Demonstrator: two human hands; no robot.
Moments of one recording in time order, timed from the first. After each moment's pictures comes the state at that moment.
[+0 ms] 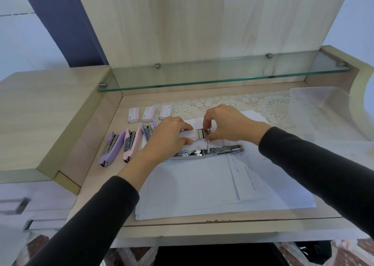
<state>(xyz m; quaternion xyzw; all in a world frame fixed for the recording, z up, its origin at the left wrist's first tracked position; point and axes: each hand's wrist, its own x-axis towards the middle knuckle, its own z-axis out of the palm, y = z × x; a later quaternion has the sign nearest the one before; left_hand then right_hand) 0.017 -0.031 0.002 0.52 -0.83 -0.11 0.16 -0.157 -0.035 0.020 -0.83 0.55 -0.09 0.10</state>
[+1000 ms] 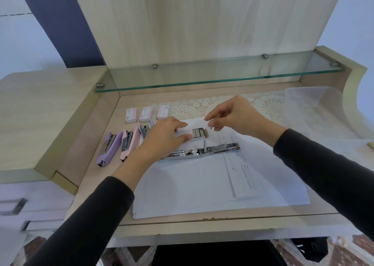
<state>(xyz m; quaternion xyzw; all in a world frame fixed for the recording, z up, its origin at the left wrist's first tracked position) 0.021 -0.032 -0.001 0.53 -0.82 -0.13 0.19 -0.178 -0.016 0.033 -0.68 0.55 -0.34 0.36</state>
